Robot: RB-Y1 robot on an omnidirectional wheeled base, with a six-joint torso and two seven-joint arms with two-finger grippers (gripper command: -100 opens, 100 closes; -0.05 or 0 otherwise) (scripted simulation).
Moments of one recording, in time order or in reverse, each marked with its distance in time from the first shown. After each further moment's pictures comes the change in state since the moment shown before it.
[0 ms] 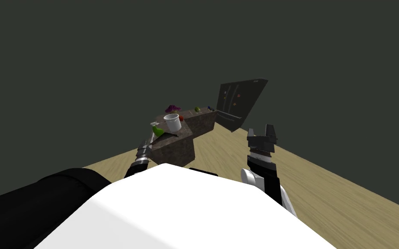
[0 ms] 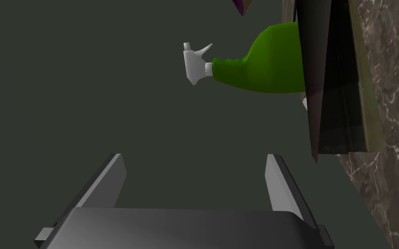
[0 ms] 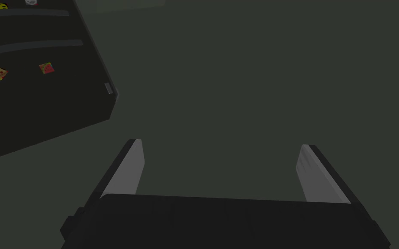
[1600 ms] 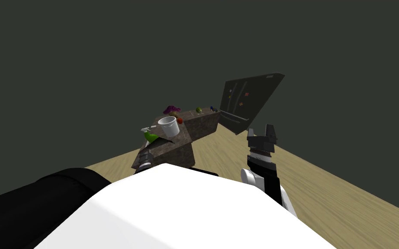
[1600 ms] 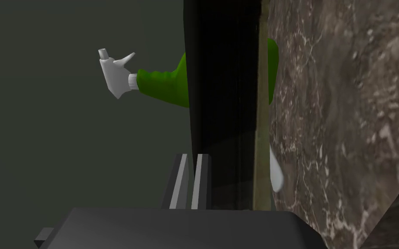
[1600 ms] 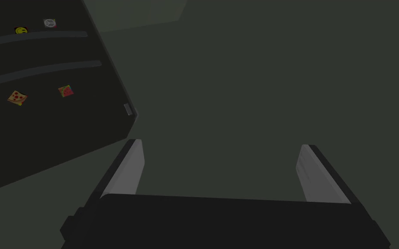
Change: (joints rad) left arm -0.029 -0.194 0.052 0.058 0.009 0.054 -0.031; right arm -0.001 0.000 0.000 0.000 0.000 0.000 0.000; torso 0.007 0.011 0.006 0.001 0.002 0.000
